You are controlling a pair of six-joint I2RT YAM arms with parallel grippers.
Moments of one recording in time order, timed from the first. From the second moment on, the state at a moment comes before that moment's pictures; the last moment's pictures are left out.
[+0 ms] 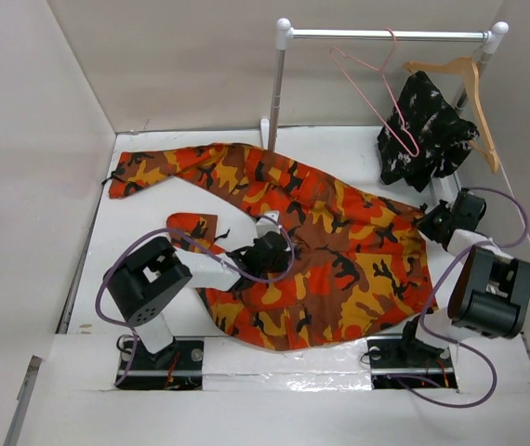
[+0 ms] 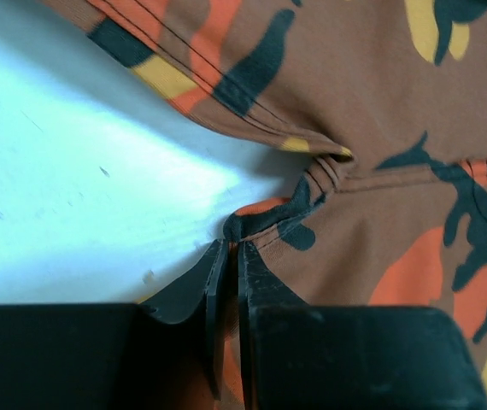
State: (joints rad) left arm -0.96 1.67 0.69 0.28 -0.32 -0.79; right arm -0.40 1.48 0.68 0.06 -0.28 0.48
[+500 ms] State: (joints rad) left arm -1.16 1.57 0.71 0.20 -0.27 -0.81; right arm -0.46 1.24 0.78 -0.08 0.01 0.55
